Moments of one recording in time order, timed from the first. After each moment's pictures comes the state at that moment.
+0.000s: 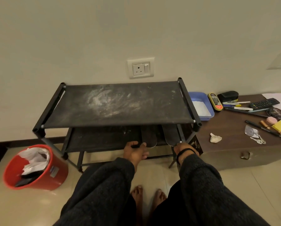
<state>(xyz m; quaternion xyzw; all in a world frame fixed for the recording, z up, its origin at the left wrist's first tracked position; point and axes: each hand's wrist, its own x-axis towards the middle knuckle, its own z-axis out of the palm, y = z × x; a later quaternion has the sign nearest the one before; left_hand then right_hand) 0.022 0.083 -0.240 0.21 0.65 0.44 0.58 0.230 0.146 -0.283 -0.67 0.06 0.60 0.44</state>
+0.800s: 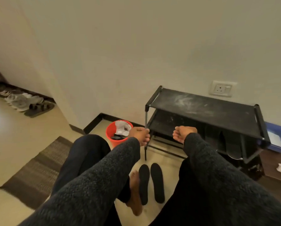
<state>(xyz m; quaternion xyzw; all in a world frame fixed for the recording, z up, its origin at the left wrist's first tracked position) -0.183 -0.126 -0.077 0.18 0.69 0.52 0.48 -0.021 -0.002 -0.079 -0.62 -0.36 0.64 0.29</state>
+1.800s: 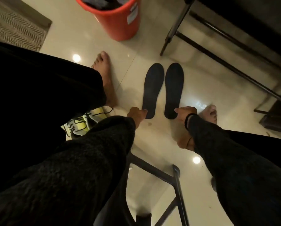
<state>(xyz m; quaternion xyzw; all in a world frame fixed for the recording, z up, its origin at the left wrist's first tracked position) -0.204 -0.174 -0.535 -0.10 0.79 0.15 0.59 -0.047 -0.034 -0.513 -0.78 -0.34 0.51 -0.15</state>
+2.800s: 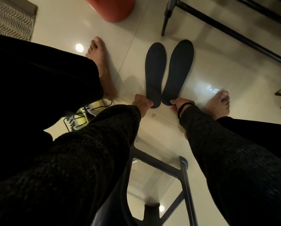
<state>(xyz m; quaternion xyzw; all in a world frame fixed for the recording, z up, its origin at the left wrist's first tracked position) -0.195 -0.164 -0.589 -0.11 0.78 0.16 0.60 -0.064 -0.058 -0.560 -0.77 -0.17 0.60 -0.11</state>
